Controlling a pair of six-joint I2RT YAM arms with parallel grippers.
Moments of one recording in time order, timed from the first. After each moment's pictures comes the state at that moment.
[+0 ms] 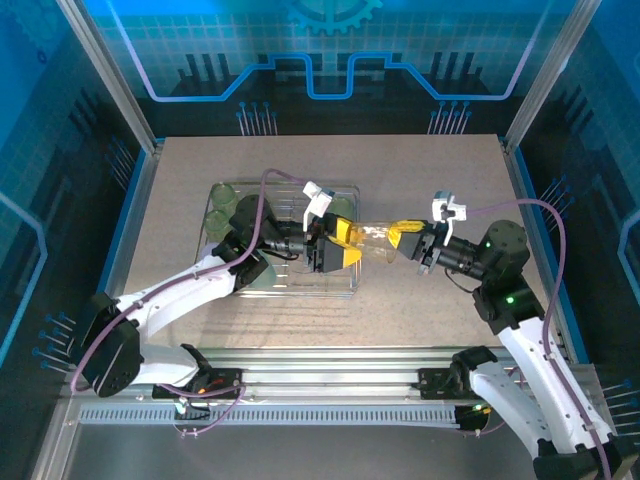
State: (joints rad) left arm -0.68 1.32 0.90 0.60 0.98 -0.79; right arm 0.26 0.71 0.73 -0.04 -0.82 0.42
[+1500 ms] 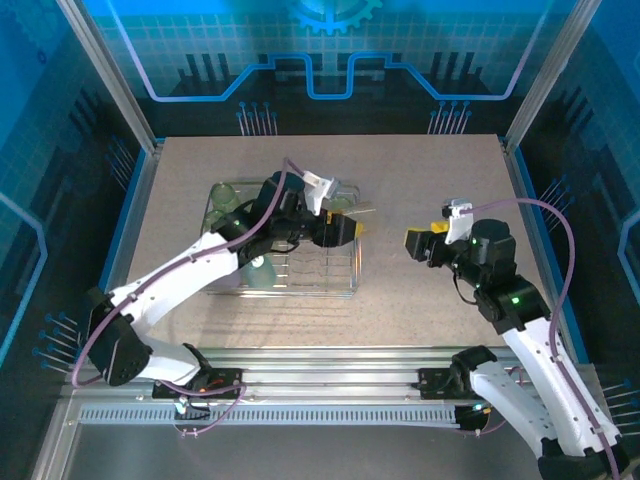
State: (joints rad) left arm -0.69 1.42 1.26 -0.40 0.33 -0.46; right arm 0.29 0.69 0.80 -0.52 -0.13 0.24
